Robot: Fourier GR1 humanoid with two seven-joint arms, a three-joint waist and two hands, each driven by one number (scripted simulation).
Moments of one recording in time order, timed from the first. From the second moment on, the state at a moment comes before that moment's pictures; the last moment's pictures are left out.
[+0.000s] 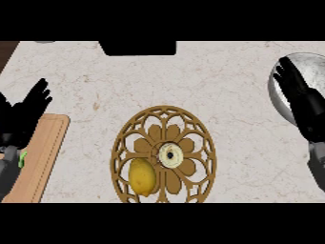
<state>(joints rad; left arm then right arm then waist) -0.25 0.56 -0.17 -1.31 0.40 0.21 0.19 -0.28 -0.50 0.16 -1.48 -0.30 -0.14 0.03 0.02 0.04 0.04</state>
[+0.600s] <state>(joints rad) -0.26 0.40 -0.26 -1.42 0.32 0.29 0.07 -0.22 -0.25 0.55 -1.58 0.09 -0.43 0.05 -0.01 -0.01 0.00</state>
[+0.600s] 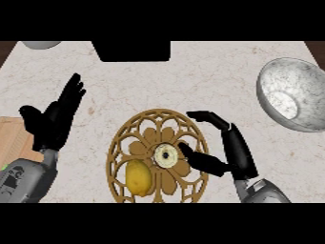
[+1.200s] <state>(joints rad) -0.17 0.33 -0.30 -1.51 0.25 0.33 0.01 -0.04 -0.10 0.77 -1.83 0.63 -0.69 0.25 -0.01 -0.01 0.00</state>
